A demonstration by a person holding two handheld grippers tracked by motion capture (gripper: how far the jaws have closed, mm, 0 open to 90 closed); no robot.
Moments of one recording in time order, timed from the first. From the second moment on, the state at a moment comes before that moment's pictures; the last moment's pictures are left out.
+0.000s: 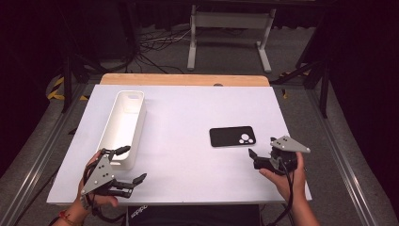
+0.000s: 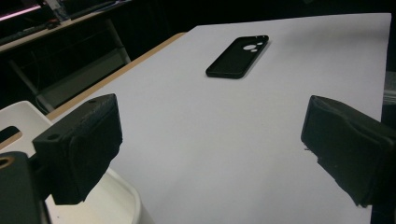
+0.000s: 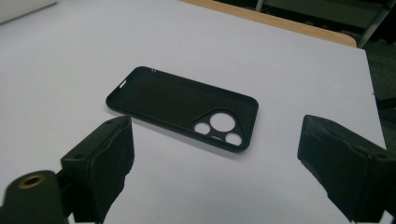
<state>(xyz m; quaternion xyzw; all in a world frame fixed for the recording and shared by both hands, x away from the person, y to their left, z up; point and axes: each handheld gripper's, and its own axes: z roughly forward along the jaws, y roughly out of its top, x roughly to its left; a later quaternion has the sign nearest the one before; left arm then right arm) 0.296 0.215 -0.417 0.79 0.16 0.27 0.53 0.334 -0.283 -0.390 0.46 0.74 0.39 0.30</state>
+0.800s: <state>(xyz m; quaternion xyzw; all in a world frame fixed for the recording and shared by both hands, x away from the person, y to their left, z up) 0.297 0.212 -0.419 0.80 0.16 0.26 0.52 0.443 -0.296 -0.414 0.61 0.74 0.24 0.13</state>
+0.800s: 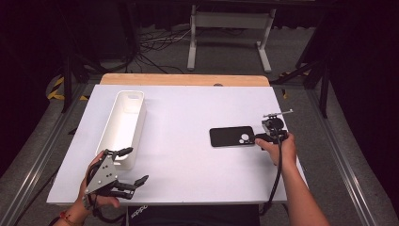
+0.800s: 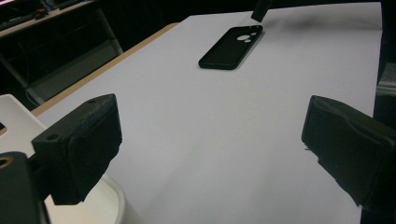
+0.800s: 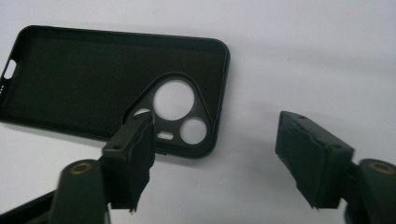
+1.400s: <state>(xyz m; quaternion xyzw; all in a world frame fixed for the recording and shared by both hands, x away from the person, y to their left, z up) 0.297 0.211 -0.420 0.80 0.16 0.26 0.51 0.454 -0.291 -0.429 0.61 0.75 0.21 0.16</state>
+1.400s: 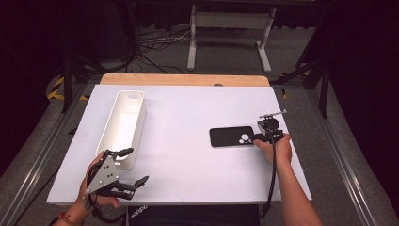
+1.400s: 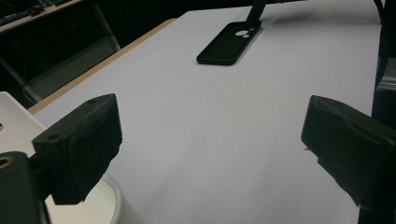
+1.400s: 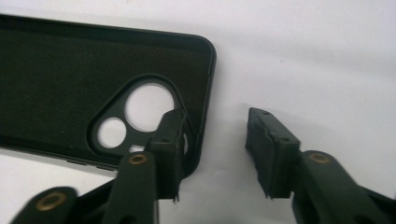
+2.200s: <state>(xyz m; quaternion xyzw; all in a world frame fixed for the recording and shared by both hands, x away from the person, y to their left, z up) 0.298 0.210 -0.422 0.81 0.16 0.25 0.50 0.443 -0.284 -0.436 0.58 0.75 0.24 0.19</state>
